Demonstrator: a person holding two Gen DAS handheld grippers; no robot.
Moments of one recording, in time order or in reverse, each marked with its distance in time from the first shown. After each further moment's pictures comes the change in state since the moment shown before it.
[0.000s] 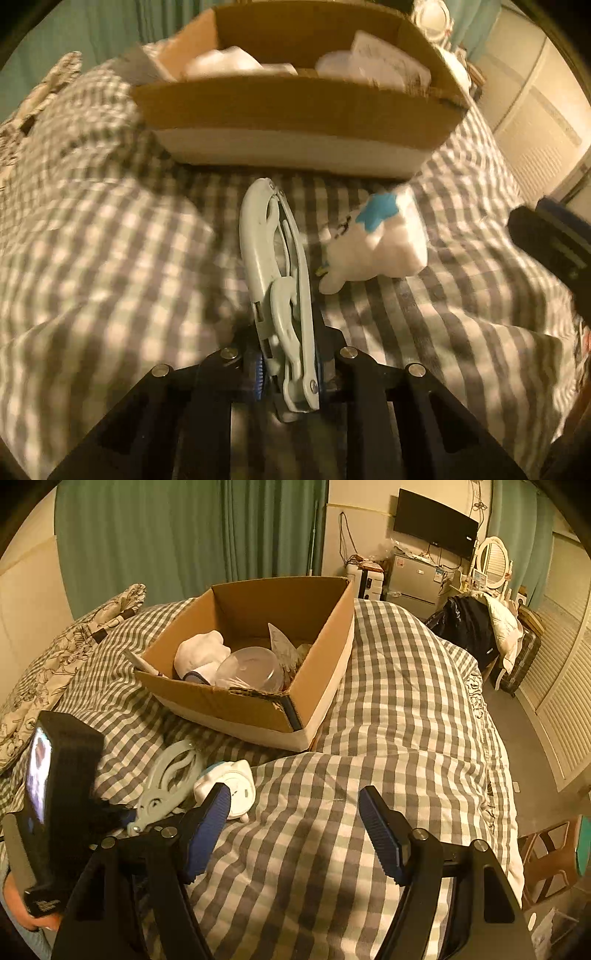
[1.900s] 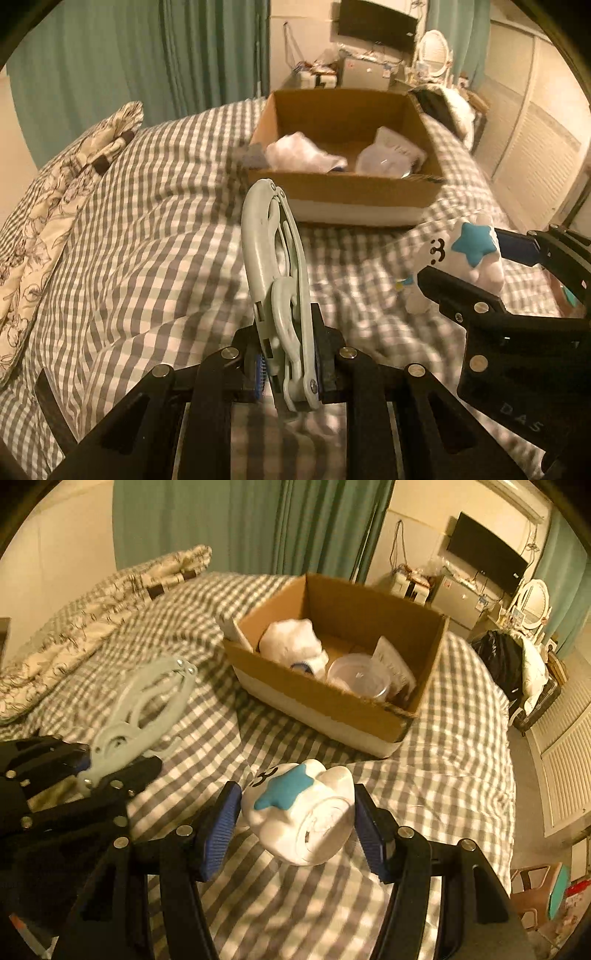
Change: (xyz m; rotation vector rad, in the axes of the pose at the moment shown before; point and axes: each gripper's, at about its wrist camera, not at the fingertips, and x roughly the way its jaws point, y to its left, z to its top) left arm -0.092 0.036 -0.012 0.032 -0.187 0.091; right arm -0.024 0.096 0.001 -0.197 0.039 0.016
